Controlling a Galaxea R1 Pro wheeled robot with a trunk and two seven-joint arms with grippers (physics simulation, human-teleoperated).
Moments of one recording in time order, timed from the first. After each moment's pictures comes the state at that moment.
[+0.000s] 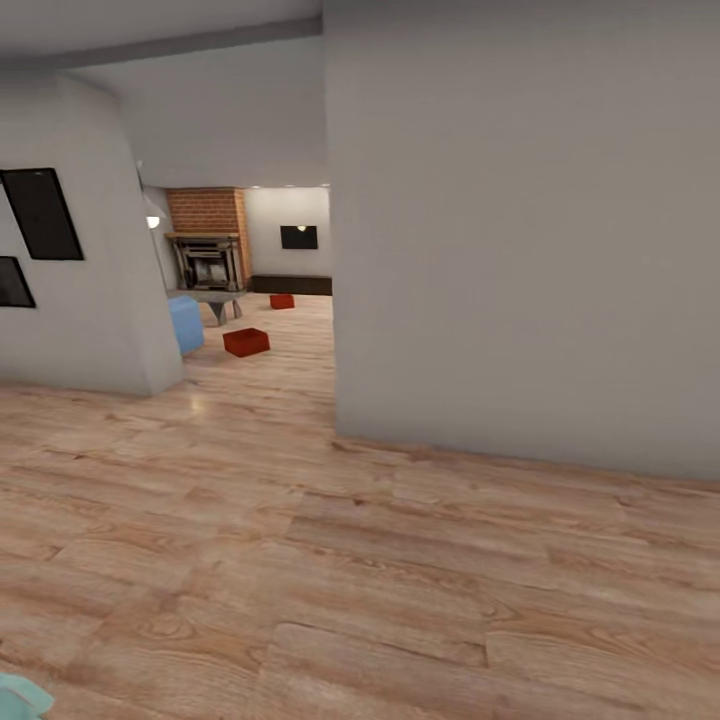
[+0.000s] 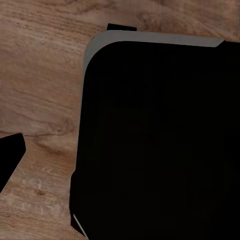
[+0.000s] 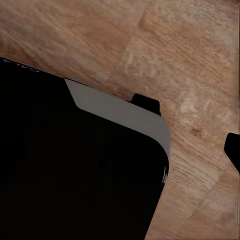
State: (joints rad) left arm 0.00 0.01 0.01 -0.06 0.13 -0.05 0.01; right arm -0.15 0.02 0.49 0.03 -0.18 -0.10 0.06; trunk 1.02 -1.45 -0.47
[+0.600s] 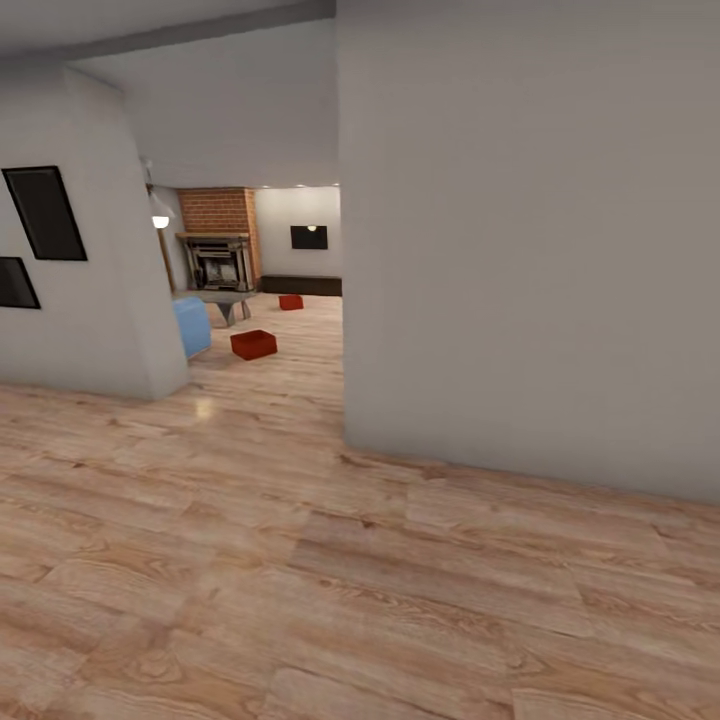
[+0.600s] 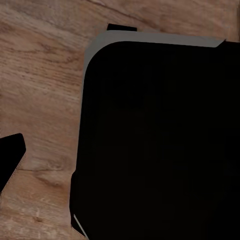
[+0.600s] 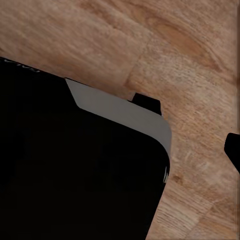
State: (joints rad) left arm 0.00 0.01 0.01 -0.06 0.13 -0.05 0.01; right arm -0.15 0.02 0.49 0.03 -0.19 -0.10 0.06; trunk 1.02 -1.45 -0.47
